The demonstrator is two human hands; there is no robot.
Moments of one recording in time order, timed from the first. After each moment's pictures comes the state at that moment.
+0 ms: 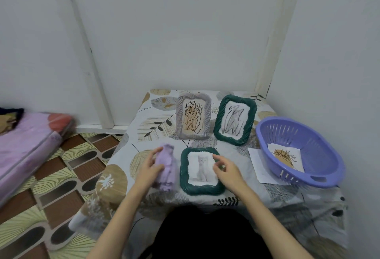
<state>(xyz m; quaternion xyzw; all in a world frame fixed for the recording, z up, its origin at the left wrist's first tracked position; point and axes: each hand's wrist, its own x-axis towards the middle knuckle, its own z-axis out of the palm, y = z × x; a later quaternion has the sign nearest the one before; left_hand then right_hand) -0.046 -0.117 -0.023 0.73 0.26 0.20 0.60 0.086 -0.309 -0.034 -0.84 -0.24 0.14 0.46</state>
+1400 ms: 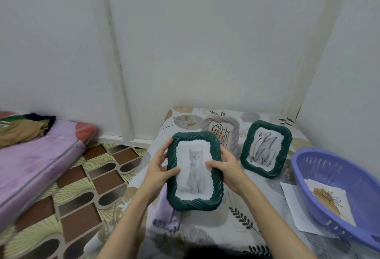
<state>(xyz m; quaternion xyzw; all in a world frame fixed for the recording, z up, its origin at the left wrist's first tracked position) -0.044 -0.062 0.027 0.64 0.12 0.27 0.71 0.101 -0.209 0.038 -0.56 -0.30 0.34 0.70</state>
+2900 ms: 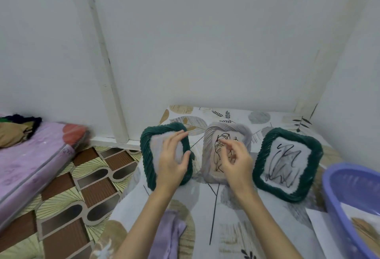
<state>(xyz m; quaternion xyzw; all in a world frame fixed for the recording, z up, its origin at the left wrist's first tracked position) 0.078 -0.012 0.013 0.81 0.12 0.46 0.35 0.171 -0.145 0.018 -0.75 -0.30 -0.10 0.58</state>
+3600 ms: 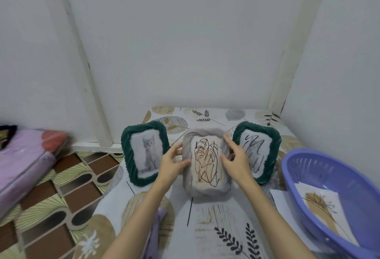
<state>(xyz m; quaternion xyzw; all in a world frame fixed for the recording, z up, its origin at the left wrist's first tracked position) 0.093 -0.063 0.015 0.70 0.20 0.21 0.66 0.198 -0.218 0.019 -0.82 -0.25 0.01 0.51</state>
